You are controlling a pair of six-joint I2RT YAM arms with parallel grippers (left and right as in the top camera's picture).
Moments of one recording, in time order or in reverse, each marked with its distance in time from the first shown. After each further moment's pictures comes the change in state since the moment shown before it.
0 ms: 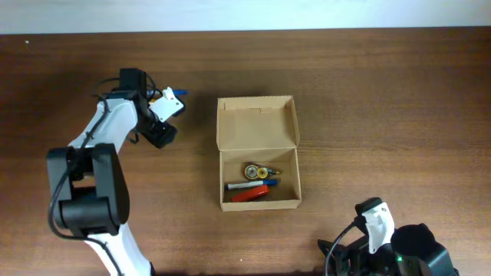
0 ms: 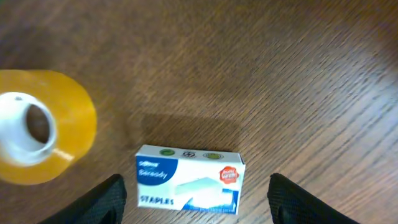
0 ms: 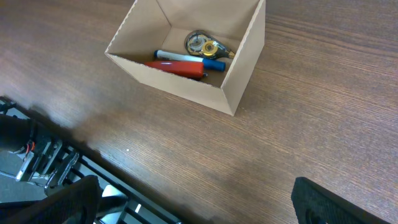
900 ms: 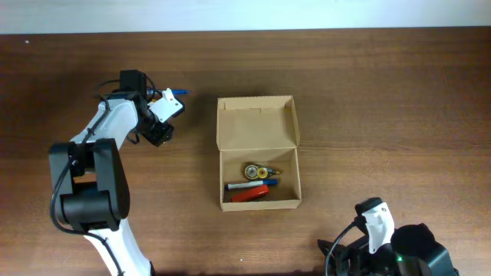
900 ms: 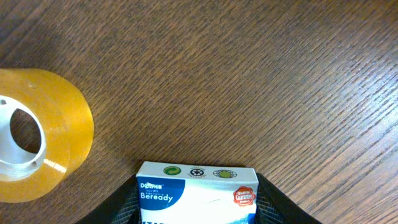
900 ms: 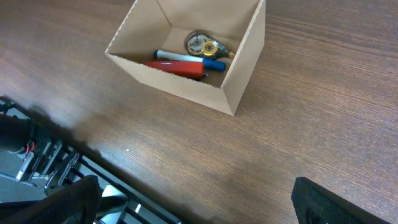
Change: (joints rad) left arm 0.007 0.027 0.000 0.034 0.001 -0.009; right arm 0.000 0.000 0.000 0.000 0.000 0.000
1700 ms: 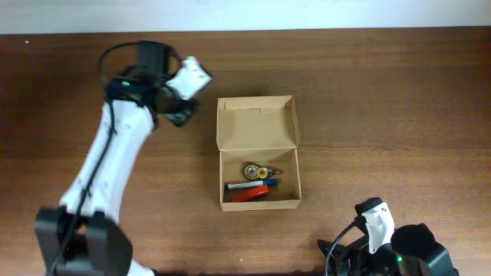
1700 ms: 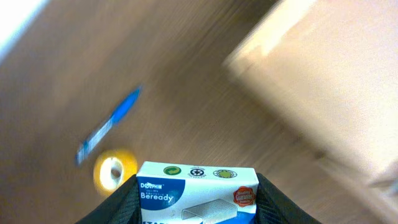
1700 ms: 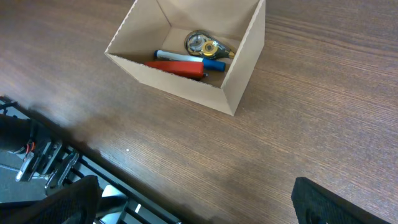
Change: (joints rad) left arm -0.254 -0.353 0.142 -0.181 0.014 -0.185; right arm 0.000 0.000 0.000 0.000 0.000 0.000
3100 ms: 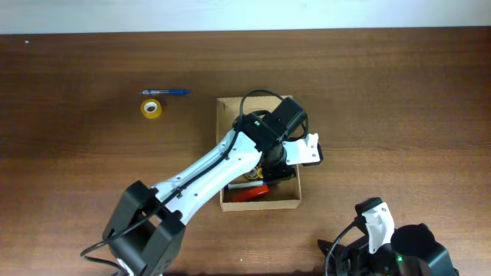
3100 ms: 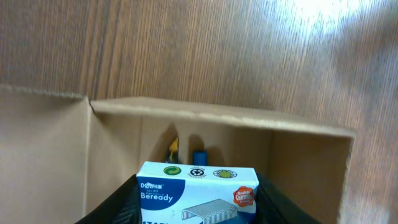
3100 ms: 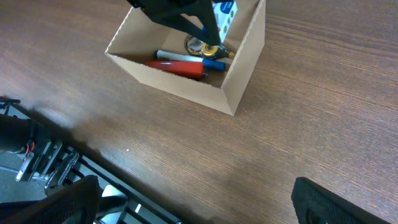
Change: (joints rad) left arm -0.589 0.188 0.009 -0.050 0.080 0.002; right arm 0.000 0.000 0.000 0.000 0.000 0.000
